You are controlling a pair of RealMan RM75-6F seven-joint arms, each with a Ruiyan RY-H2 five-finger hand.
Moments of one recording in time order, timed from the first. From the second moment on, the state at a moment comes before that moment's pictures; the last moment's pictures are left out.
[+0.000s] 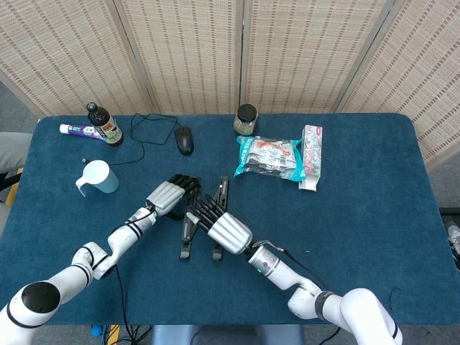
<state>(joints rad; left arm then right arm) -0.95 -1.81 0.00 -0.66 1.55 0.79 -0.50 0.83 -2.11 0.07 -0.71 -1.70 1.23 -0.39</state>
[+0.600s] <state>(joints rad) -0.96 -1.79 0.00 -0.73 1.55 0.80 -0.47 0.86 -2.15 0.09 -0.69 -1.68 1.24 -0.40</state>
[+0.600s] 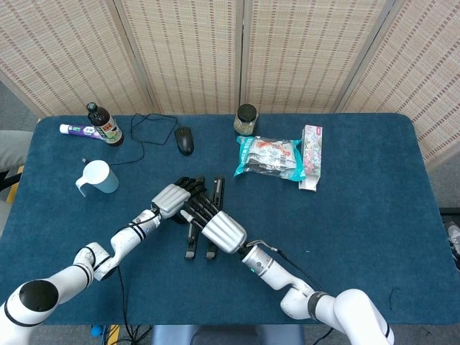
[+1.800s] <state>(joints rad) -0.85 -1.56 -0.09 -0.99 1.40 0.86 -0.23 1.10 -1.48 0.10 -1.48 -1.52 0.58 -0.27</state>
